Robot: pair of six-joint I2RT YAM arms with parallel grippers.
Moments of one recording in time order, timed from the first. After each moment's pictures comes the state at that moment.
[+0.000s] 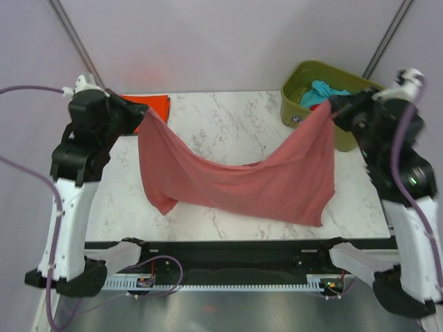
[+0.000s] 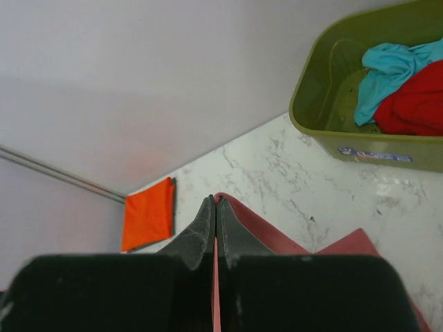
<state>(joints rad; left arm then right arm) -0.23 1.08 1.67 -0.85 -0.12 -0.89 0.30 0.96 1.65 -0.75 0.29 0.72</state>
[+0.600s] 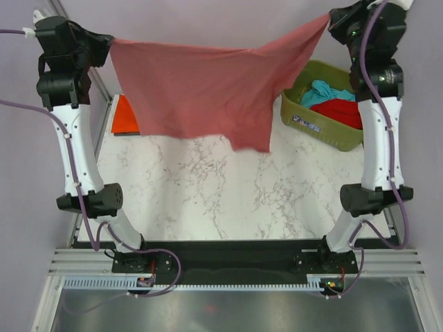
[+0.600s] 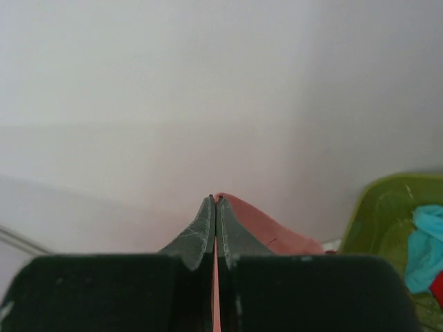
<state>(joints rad) 0.11 1.81 2.52 -0.86 0.02 -0.95 0.10 1.82 2.44 -0.53 0.13 0.61</state>
